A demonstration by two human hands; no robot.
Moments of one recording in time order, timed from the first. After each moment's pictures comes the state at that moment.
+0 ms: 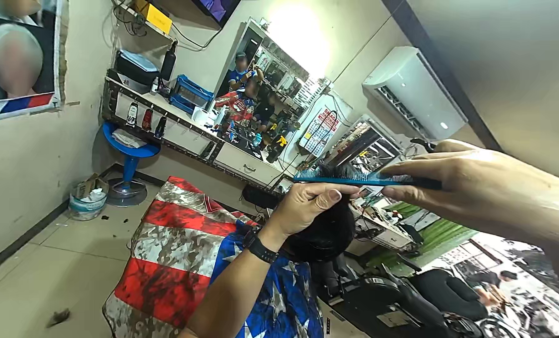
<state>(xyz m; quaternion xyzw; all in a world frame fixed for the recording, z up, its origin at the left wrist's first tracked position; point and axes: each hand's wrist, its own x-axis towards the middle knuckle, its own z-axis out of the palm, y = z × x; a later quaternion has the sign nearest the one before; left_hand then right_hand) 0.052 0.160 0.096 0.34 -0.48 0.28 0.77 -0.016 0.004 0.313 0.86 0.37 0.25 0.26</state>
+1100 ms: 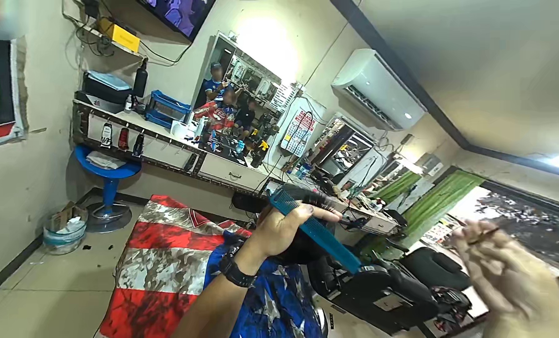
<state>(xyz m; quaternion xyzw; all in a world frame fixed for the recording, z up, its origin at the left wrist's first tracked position) 0.023 0.164 0.096 0.46 -0.48 0.20 0.72 -0.022 -0.219 0.206 0.69 0.18 0.32 -0.63</state>
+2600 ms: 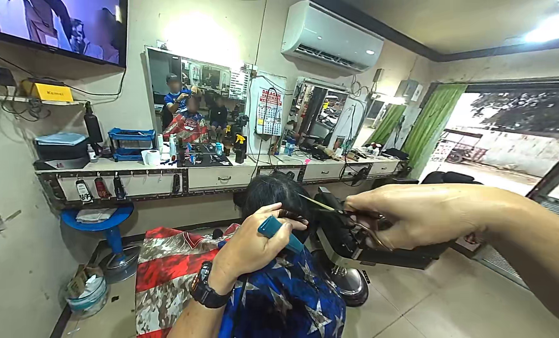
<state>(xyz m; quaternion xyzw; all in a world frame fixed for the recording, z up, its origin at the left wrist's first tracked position) 0.027 0.163 0.096 0.66 -0.53 0.22 0.48 -0.030 -0.113 0.254 0.95 0.28 -0.13 0.00</state>
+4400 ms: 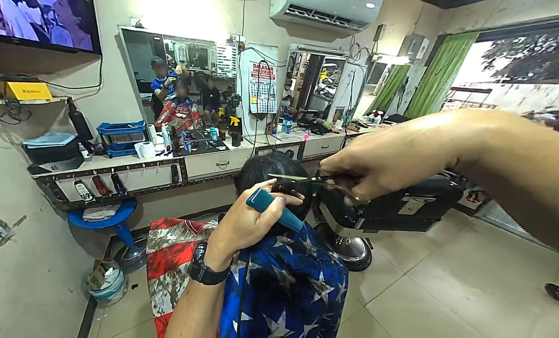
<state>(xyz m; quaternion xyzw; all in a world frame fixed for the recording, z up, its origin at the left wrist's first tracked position) 0.032 0.164 0.104 0.69 -0.52 0.20 0.48 -0.019 -0.068 0.279 0.94 0.29 -0.13 0.12</state>
